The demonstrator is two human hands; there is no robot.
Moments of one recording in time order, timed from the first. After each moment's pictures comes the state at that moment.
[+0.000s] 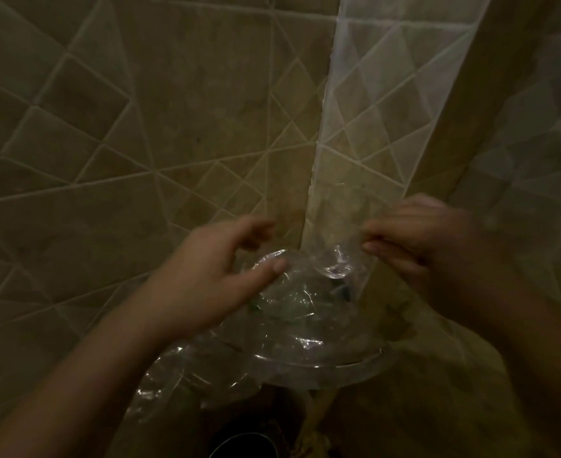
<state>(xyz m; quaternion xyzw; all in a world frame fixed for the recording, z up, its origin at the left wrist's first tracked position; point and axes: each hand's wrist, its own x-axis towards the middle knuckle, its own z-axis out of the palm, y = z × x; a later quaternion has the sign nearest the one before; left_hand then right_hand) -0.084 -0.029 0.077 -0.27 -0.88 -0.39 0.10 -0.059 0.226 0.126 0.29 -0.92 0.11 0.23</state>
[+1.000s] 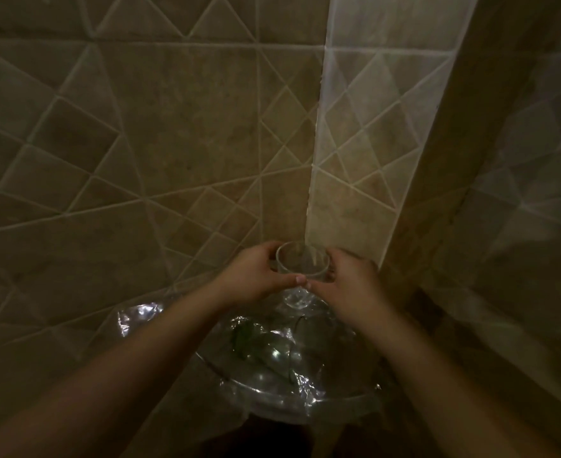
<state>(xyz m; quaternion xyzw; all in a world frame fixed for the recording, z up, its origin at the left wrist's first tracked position) -0.177 0.027 0.028 -0.18 -0.87 -0.46 -0.05 -0.152 0.205 0.014 0.05 -0.93 0.35 0.11</state>
